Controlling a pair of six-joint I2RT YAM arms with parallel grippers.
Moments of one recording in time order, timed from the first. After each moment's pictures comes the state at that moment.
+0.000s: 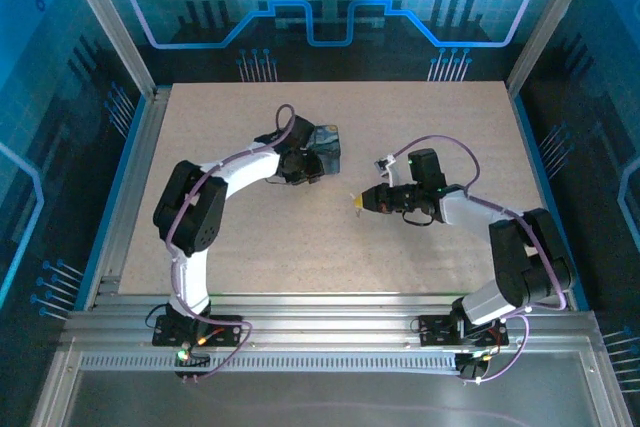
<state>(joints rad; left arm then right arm) -0.46 1.97 1.40 -0.50 0.16 -0.80 0.30 1.51 0.73 -0.04 -0.88 0.41</state>
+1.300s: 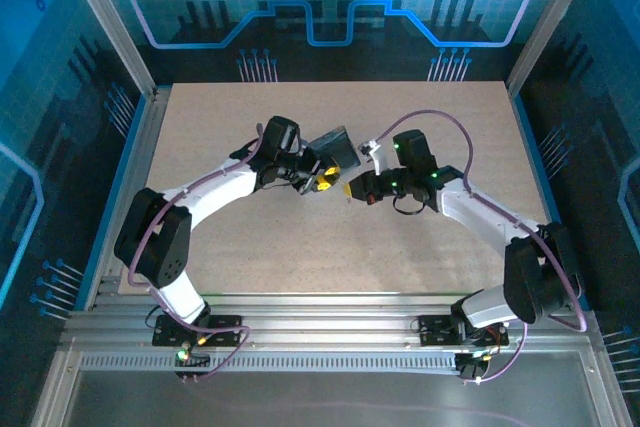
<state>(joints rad) -0.47 1.69 1.17 -0.23 0.61 -1.38 0.42 1.44 0.95 -0.30 -0.70 0.21</state>
